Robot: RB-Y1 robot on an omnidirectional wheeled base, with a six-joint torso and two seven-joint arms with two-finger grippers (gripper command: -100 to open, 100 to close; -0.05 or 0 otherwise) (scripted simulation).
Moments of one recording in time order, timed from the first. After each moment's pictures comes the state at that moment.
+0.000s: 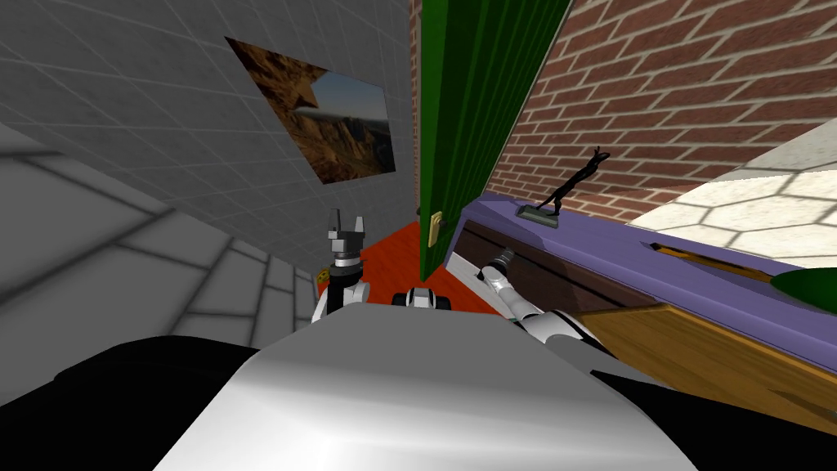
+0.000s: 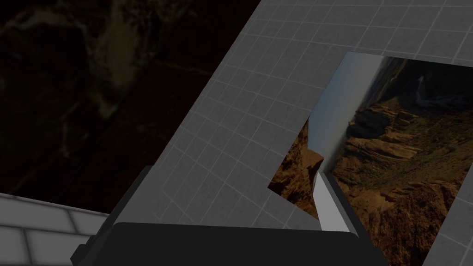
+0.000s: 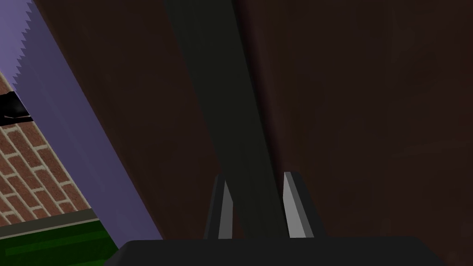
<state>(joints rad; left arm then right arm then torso) 0.49 0.03 -0.02 -2.29 -0.09 -0.55 0.15 -0.28 -0.51 0.33 -0.80 1.47 0.84 0.58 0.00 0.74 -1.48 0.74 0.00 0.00</state>
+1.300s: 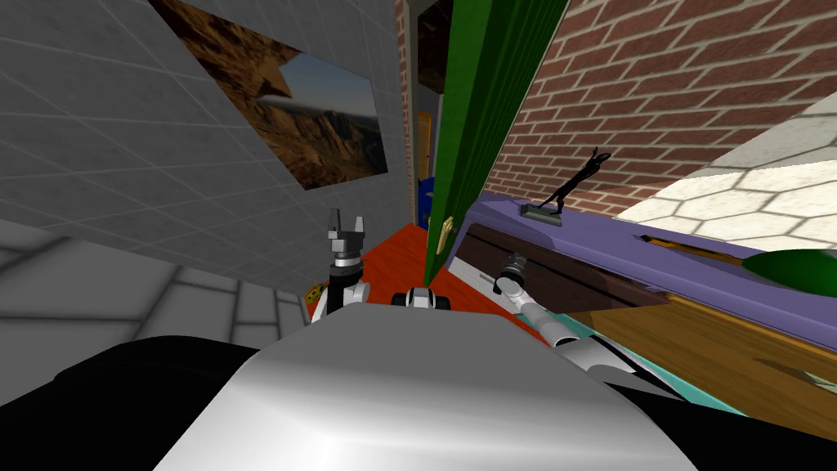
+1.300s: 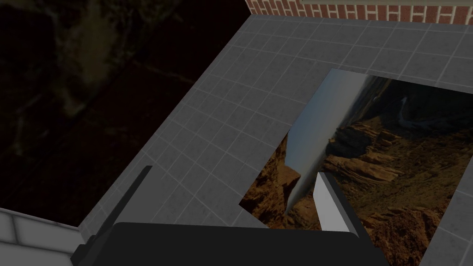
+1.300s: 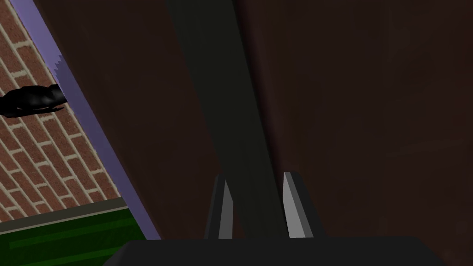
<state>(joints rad) 0.49 0.03 -0.02 -2.29 -0.09 -0.55 0.15 -0.11 -0.67 0.37 -0.94 1.52 0.75 0.40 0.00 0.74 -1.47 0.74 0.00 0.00</state>
